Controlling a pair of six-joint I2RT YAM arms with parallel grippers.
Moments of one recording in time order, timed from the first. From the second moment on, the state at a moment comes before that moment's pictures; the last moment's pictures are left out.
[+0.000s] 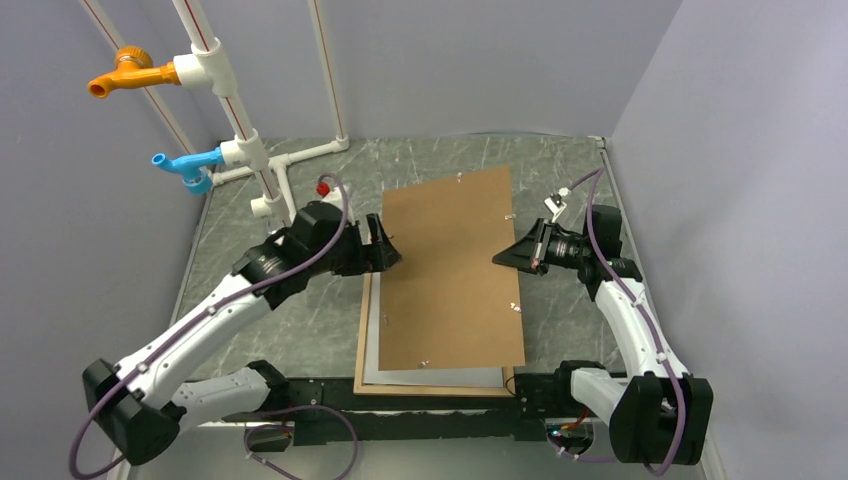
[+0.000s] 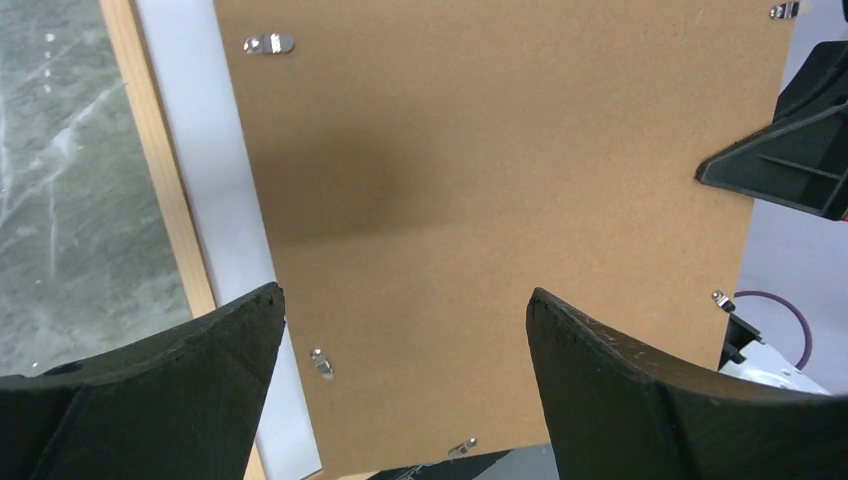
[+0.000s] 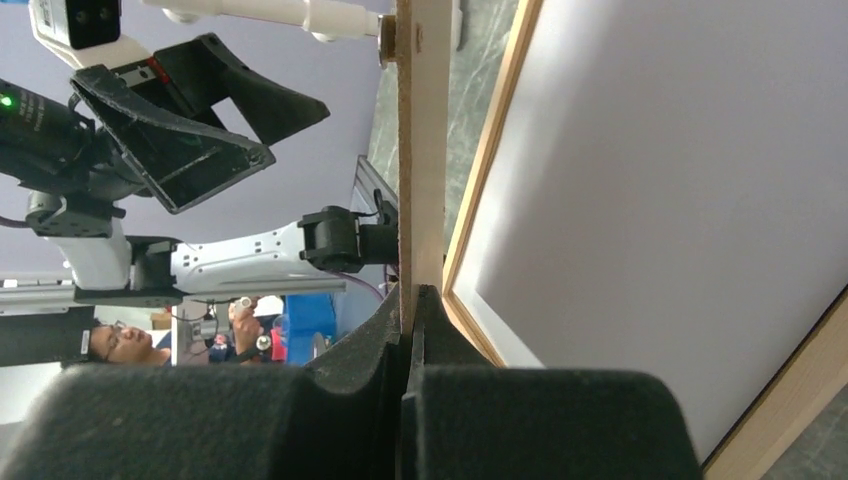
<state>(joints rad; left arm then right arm) -0.68 1.02 1.01 -0.58 0.03 -0.73 -0.05 1.03 0.71 -0.30 -1.10 0.62</state>
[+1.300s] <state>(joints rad) -0.65 1.98 1.85 -0.32 0.25 -0.57 -0.05 0.97 0.70 -0.41 -1.09 0.54</state>
